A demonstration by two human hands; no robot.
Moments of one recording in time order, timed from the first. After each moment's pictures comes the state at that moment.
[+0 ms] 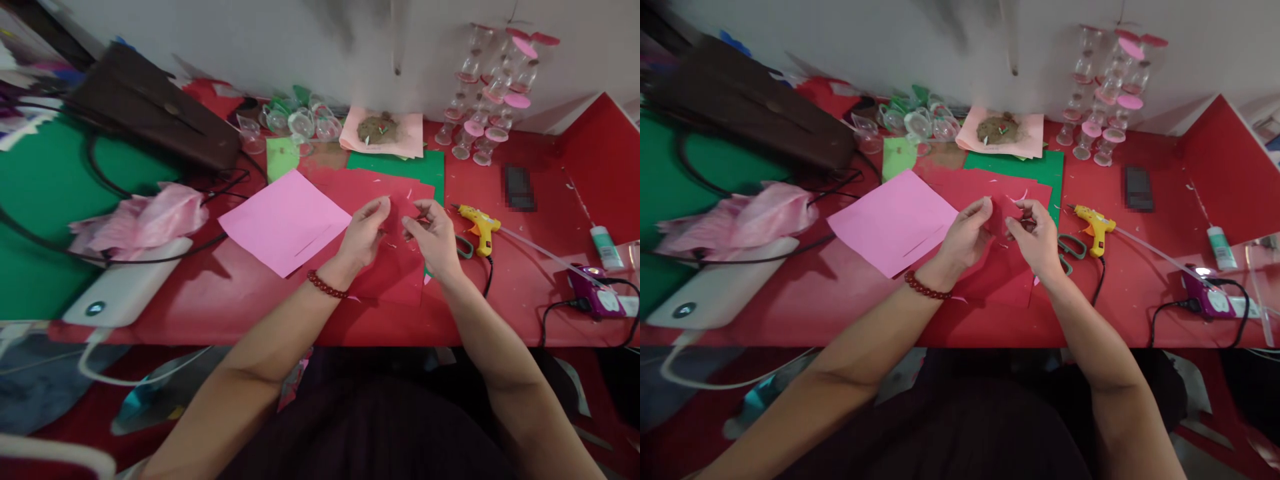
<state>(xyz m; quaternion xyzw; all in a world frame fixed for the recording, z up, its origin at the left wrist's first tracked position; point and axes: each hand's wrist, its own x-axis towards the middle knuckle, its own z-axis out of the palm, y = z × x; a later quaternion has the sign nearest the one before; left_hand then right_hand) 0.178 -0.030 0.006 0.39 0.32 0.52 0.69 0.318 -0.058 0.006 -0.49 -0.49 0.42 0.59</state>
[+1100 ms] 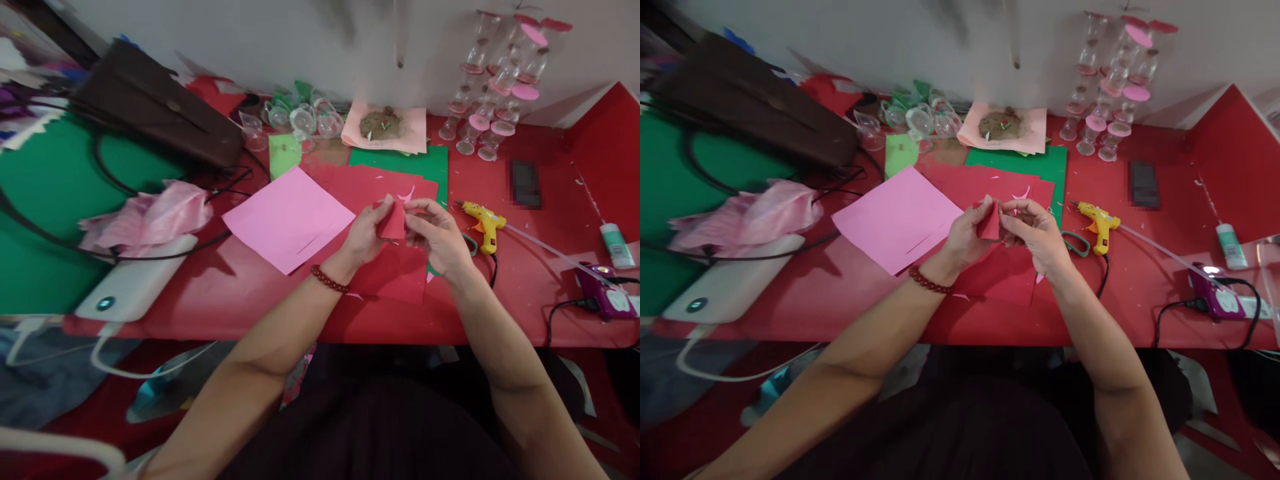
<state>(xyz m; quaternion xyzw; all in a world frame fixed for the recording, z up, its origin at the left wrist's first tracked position) 0.176 -0.031 0.019 0.43 0.30 0.45 0.72 0.322 -0.070 0.036 -0.44 -0.47 0.57 0.52</state>
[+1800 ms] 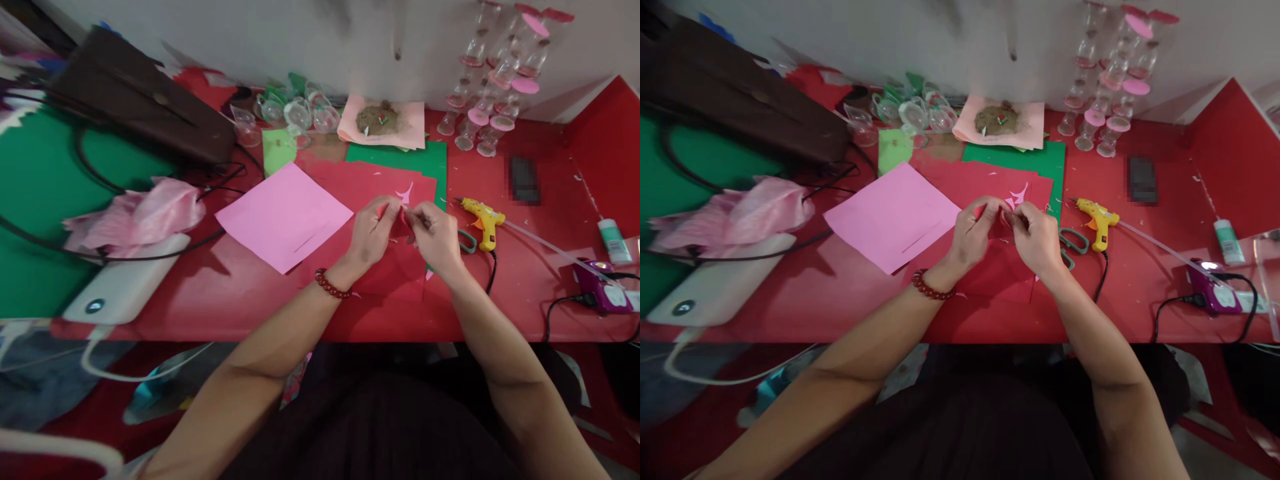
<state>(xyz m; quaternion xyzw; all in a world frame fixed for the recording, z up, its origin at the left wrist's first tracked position) 0.177 -0.040 0.011 0.62 0.38 0.54 0.43 0.325 -0.069 0.023 -0.55 -0.60 0.30 0.49</state>
